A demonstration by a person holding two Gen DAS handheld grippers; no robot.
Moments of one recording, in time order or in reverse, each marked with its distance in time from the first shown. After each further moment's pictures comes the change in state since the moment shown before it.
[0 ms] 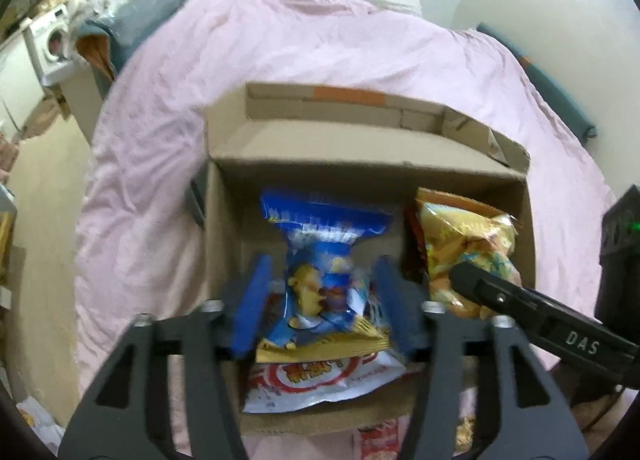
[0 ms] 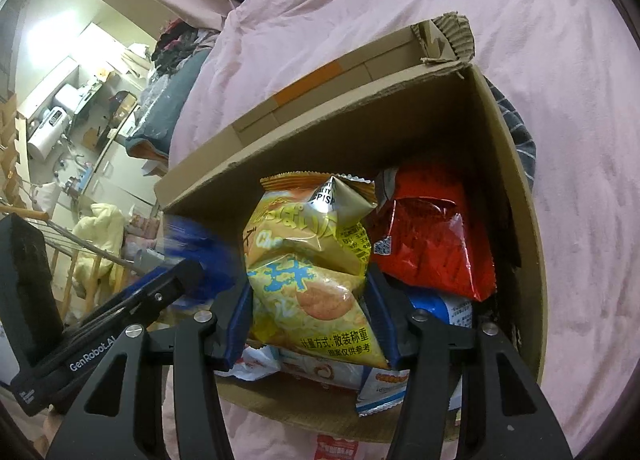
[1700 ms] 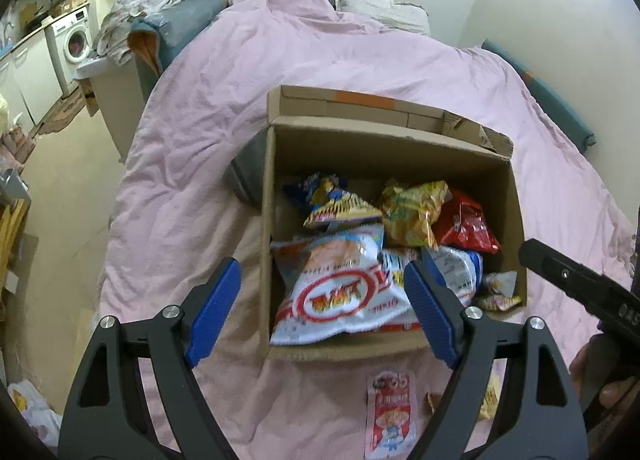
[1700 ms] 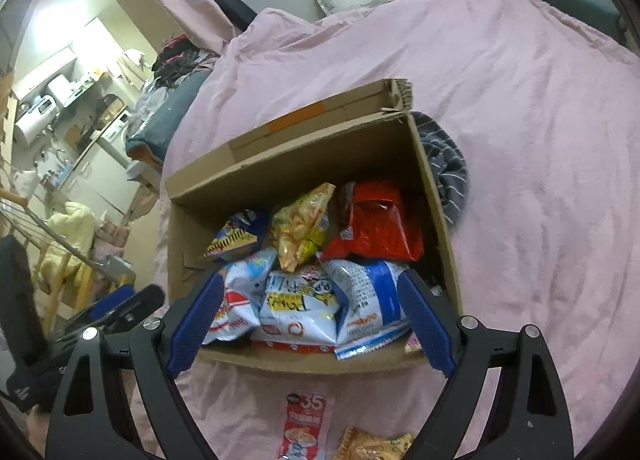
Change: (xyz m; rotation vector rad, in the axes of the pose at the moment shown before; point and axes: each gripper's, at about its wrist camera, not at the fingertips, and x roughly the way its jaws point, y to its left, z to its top) left arm -0.056 0.018 -0.052 -0.029 -0.058 0.024; right arm -0.067 0.018 -0.042 -0.081 -0.124 -0.159
